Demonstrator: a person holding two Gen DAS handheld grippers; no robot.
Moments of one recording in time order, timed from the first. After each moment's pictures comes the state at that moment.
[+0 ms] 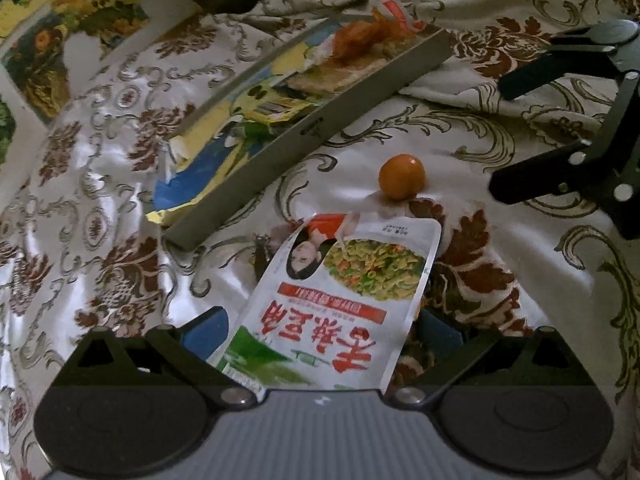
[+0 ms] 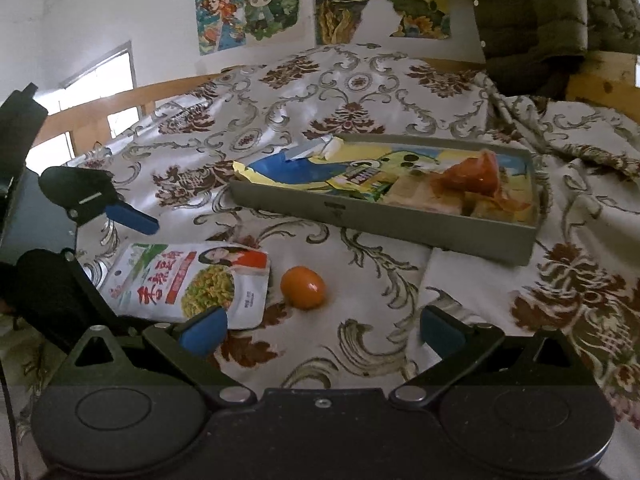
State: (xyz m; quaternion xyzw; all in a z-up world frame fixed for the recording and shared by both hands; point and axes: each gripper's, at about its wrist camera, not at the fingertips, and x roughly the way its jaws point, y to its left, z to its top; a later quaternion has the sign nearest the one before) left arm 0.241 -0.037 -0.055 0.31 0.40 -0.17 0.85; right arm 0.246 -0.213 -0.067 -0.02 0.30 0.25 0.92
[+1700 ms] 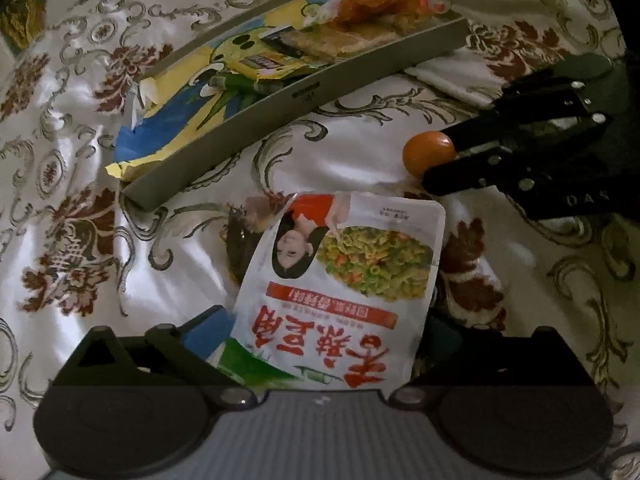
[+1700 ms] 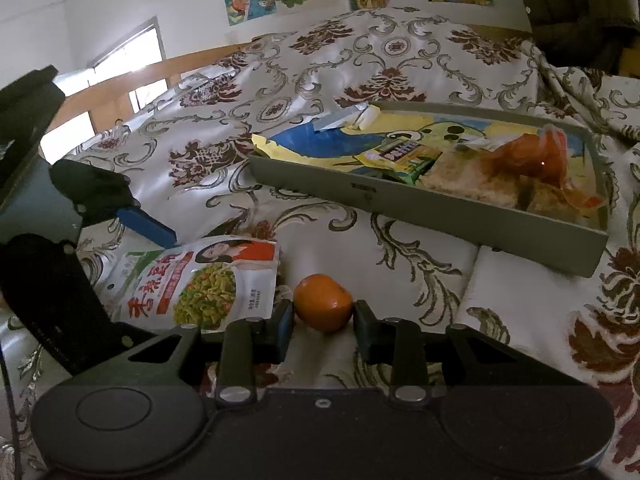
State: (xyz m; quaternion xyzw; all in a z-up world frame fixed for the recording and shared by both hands) left arm 0.276 -0.030 -0.056 0.22 0.49 -0.19 0.82; right arm 0.287 -0.202 -0.078 -0.02 0.34 0.31 0.89
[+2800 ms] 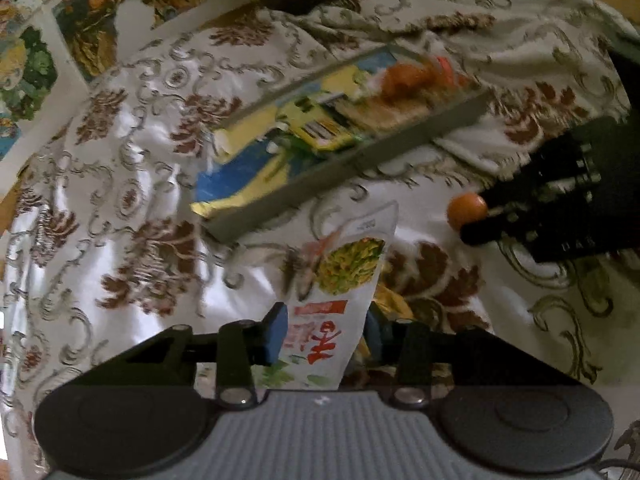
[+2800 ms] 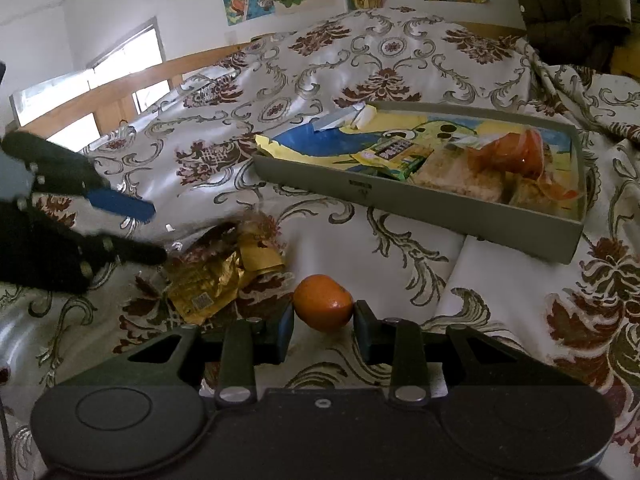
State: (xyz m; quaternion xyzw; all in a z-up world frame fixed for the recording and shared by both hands) left arm 0.233 -0.031 0.002 0.22 0.41 -0.11 0.88; right arm 0.270 -0.213 -0.067 -0.02 0.35 0.31 0.89
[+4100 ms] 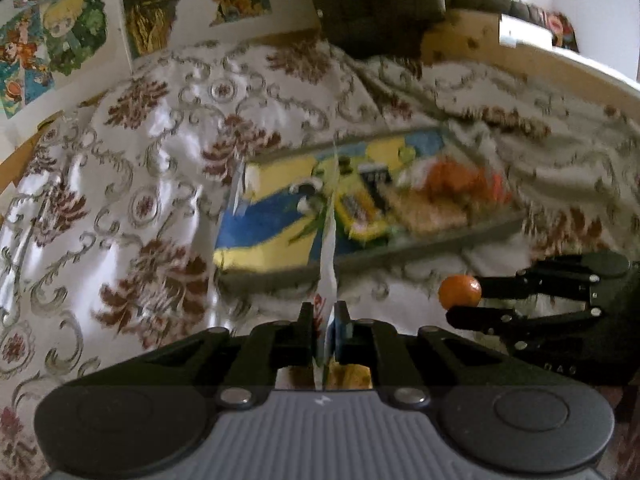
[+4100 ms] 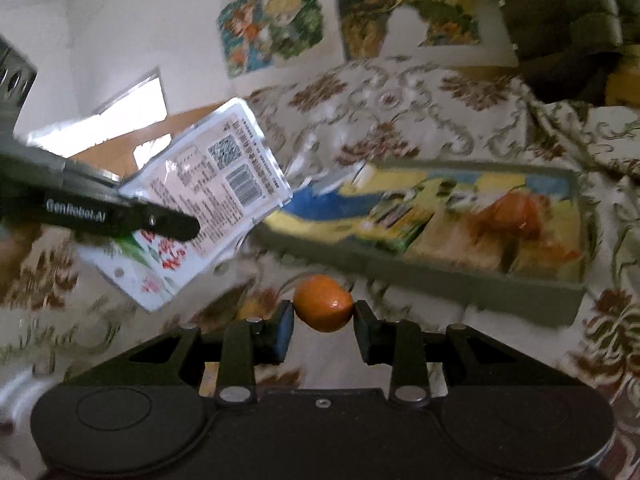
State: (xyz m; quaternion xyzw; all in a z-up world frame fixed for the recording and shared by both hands) left arm 0.278 -0.028 0.040 0.09 0.37 -0.08 0.92; right arm 0.296 -0.221 -0.044 0.04 0.27 0.30 0.91
